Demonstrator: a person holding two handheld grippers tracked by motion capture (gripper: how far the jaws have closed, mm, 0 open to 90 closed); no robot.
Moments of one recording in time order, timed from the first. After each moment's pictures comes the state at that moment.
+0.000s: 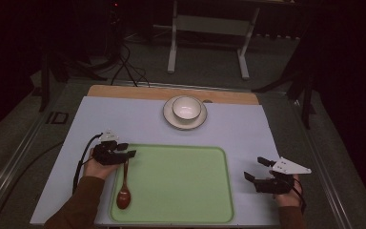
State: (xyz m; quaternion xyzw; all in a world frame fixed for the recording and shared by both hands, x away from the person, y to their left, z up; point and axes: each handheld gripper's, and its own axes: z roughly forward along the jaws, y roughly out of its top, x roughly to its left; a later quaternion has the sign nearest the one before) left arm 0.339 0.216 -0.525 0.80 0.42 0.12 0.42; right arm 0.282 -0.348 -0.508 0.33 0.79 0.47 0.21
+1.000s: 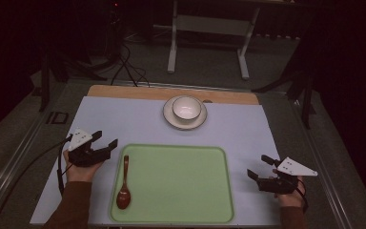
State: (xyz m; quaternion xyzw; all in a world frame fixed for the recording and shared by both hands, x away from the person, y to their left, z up) left arm 0.293 0.251 -0.482 0.69 0.46 0.28 0.48; right arm 0.278 -0.354 -0.502 0.33 0.77 0.50 0.23
